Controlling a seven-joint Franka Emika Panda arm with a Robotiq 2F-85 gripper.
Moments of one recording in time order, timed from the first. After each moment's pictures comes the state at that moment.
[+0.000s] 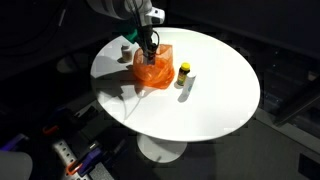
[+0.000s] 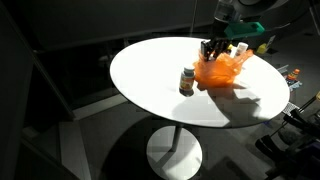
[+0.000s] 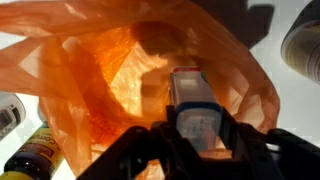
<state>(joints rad) 0.17 0.46 -0.07 -2.08 -0.01 2.64 0.32</state>
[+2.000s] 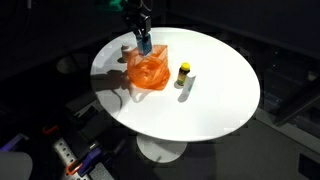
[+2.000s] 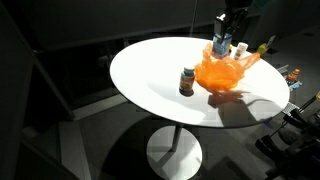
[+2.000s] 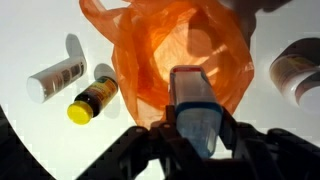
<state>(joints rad) 0.17 0.18 -0.03 -2.18 -0.33 2.46 0.40</state>
